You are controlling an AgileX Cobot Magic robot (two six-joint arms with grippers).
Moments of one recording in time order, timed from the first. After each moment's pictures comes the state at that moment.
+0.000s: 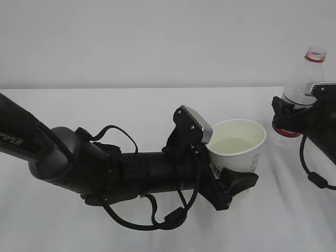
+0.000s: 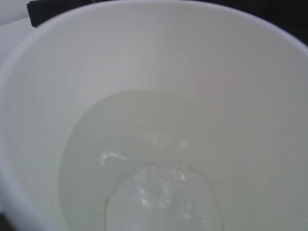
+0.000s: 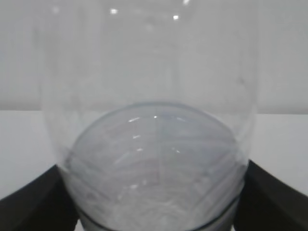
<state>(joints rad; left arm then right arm) -0.84 2.16 -1.01 0.59 -0.87 -0.47 0.03 2.04 -0.64 -0.03 -1.14 0.01</state>
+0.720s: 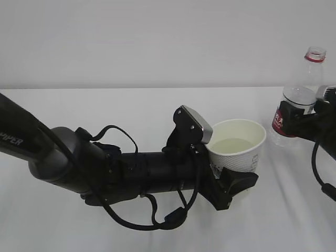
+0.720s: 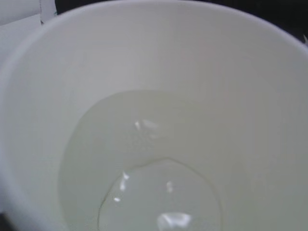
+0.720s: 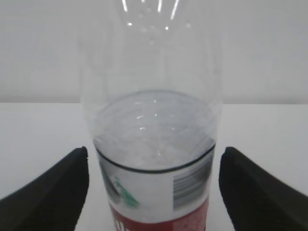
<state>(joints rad) -0.84 2.16 -1.01 0.59 -0.87 -0.47 0.03 1.94 -0.52 -0.03 -1.14 0.01</state>
